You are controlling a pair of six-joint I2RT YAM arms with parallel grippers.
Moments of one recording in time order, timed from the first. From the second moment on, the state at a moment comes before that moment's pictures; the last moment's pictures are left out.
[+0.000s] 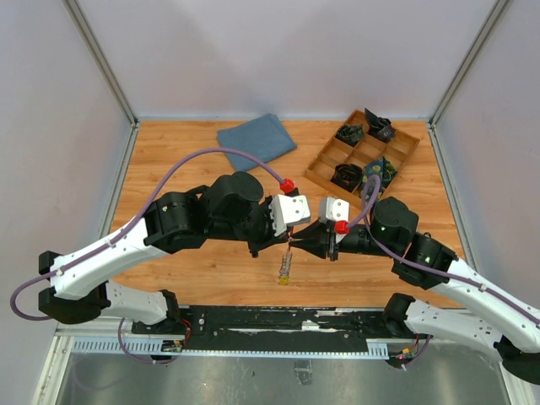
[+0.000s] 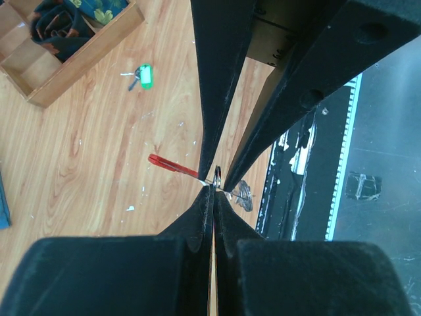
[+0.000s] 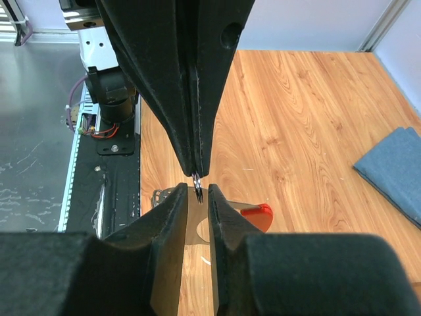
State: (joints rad) left arm -1.21 1.25 1.59 -0.93 0.08 0.15; right arm 0.97 0.78 0.90 -0.26 -0.46 -0.20
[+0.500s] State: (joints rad) left arm -1.21 1.25 1.59 -0.94 0.08 0.15; right arm 0.97 0.78 0.90 -0.24 -0.47 -0.20
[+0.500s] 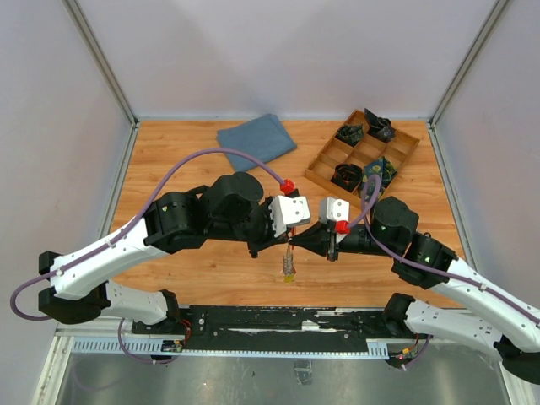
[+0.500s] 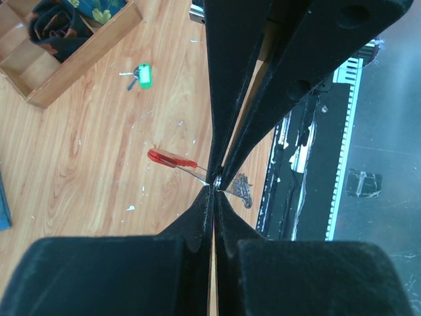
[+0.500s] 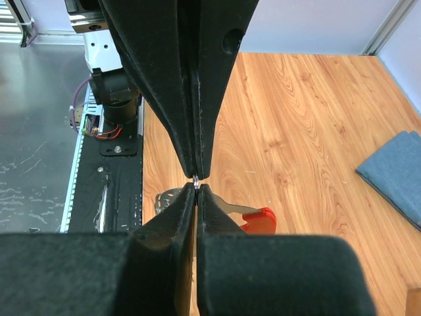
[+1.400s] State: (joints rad) left arm -1.21 0.87 1.33 -0.40 0.13 -0.01; right arm 0.98 0.72 0.66 0.65 -0.51 0.10
